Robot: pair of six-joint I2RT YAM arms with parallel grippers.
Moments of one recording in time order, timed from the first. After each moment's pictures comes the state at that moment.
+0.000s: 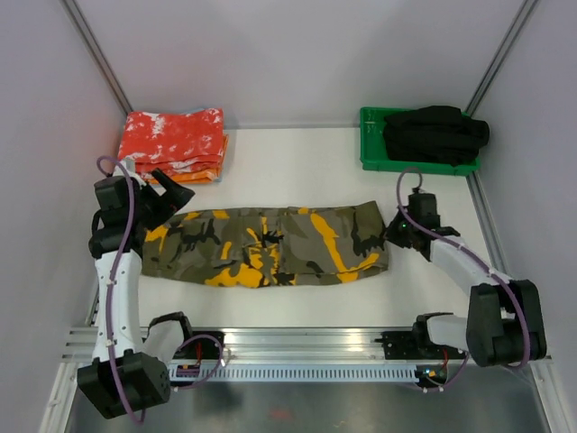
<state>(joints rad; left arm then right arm) 0.31 0.96 0.93 -0.57 0.36 -0.51 0.18 1.27 0.60 -0.20 -0.09 0.61</state>
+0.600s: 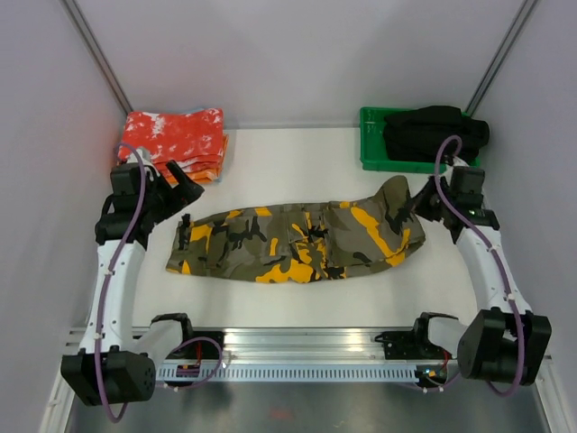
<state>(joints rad) 0.09 1.02 1.05 -0.64 0.20 -0.50 -0.19 1.15 0.87 -0.44 -0.31 0.40</state>
